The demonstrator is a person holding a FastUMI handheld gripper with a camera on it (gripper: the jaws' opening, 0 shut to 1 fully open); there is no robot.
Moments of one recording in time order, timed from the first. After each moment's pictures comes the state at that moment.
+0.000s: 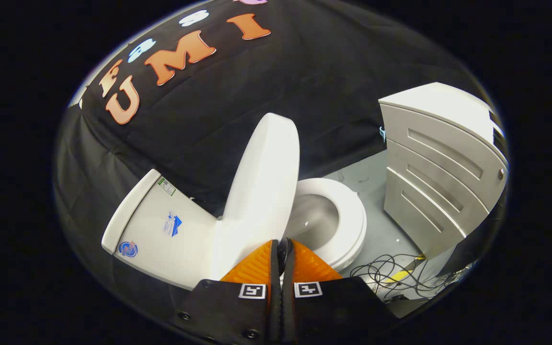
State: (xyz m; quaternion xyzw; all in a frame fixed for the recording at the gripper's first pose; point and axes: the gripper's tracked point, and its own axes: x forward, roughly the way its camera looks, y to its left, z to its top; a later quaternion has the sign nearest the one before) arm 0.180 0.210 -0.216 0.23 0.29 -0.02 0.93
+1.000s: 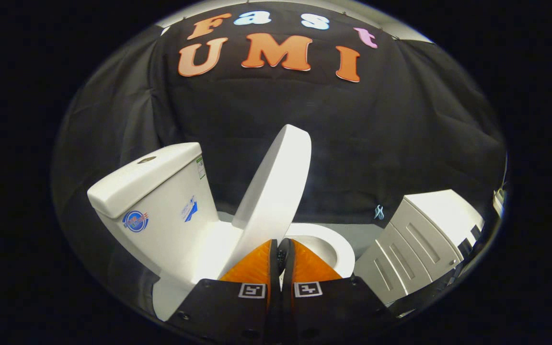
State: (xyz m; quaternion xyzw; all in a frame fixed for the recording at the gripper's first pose) arm 0.178 0.345 -0.112 -0.05 0.22 0.00 0.97
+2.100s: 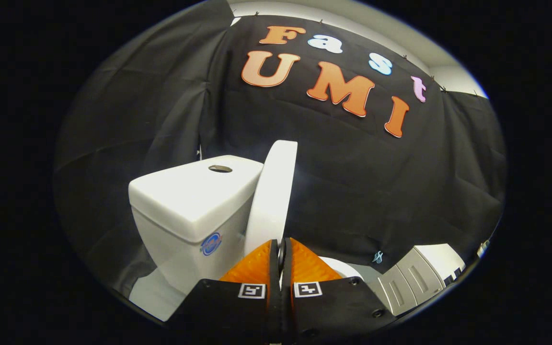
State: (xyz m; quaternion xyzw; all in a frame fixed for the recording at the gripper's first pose) arm 0.180 0.519 -0.098 -0.17 0.13 0.05 0.98
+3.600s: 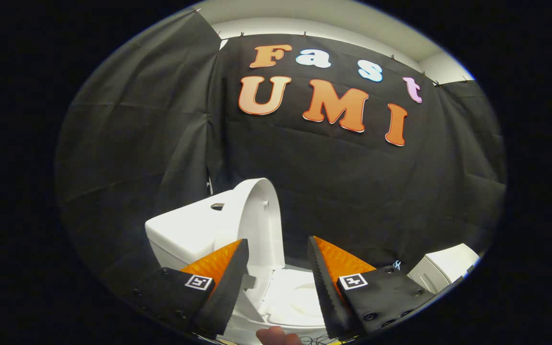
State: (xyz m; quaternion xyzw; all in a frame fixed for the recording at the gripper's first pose) arm 0.184 0.469 -0.018 -0.10 0.07 0.09 0.99
